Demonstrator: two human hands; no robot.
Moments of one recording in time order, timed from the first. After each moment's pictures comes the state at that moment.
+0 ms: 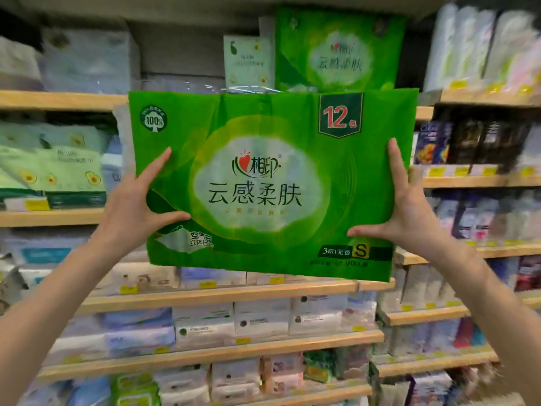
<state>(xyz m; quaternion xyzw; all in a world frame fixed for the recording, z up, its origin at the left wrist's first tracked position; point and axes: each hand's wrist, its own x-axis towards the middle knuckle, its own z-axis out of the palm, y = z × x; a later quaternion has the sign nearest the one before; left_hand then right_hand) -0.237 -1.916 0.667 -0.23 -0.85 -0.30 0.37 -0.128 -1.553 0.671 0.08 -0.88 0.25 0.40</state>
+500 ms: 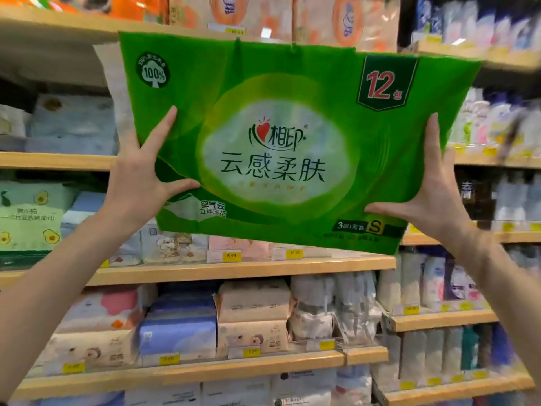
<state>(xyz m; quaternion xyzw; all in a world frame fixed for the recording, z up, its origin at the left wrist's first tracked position) -0.257 -1.825 0.779 -0.26 -0.75 -0.28 0.54 -0.139 -1.469 0.769 0.10 -0.80 0.21 0.55</state>
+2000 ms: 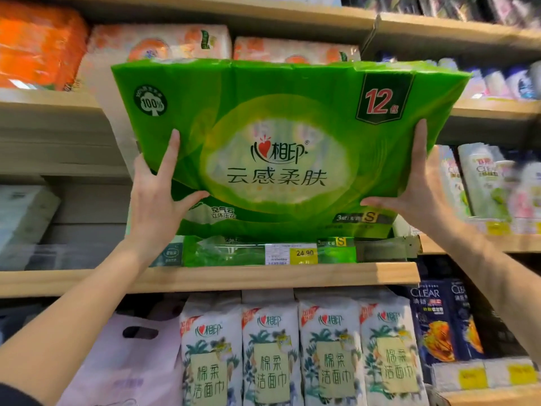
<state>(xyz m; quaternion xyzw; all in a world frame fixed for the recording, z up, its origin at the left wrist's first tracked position) -0.458 -1.592 0.907 -0.24 -0.59 -0.24 0.73 -0.373 -1.235 0.923 0.17 -0.70 0.14 0.68</state>
